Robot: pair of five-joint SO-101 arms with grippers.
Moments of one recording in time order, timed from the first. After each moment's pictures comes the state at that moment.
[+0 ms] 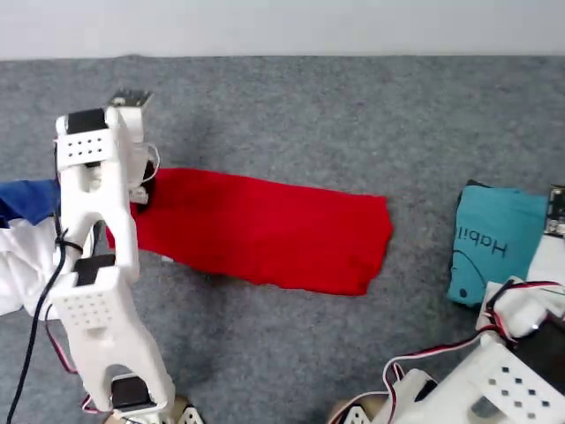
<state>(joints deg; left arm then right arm) -12.7 30.6 -28.3 98.9 -6.8 40.9 -54.8 21.8 100.6 25.2</state>
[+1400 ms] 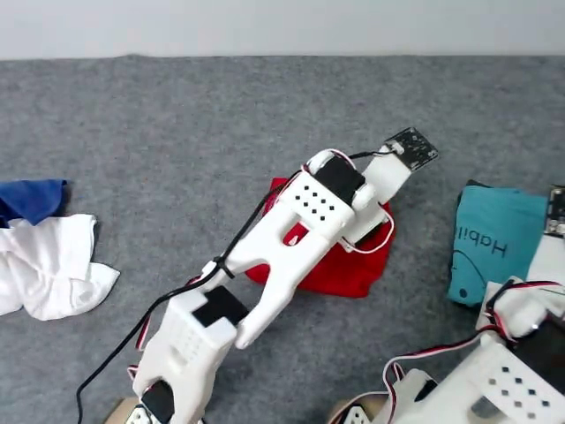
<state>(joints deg) 40.5 35.3 -38.4 93.3 0.7 40.9 -54.8 21.8 100.6 25.2</state>
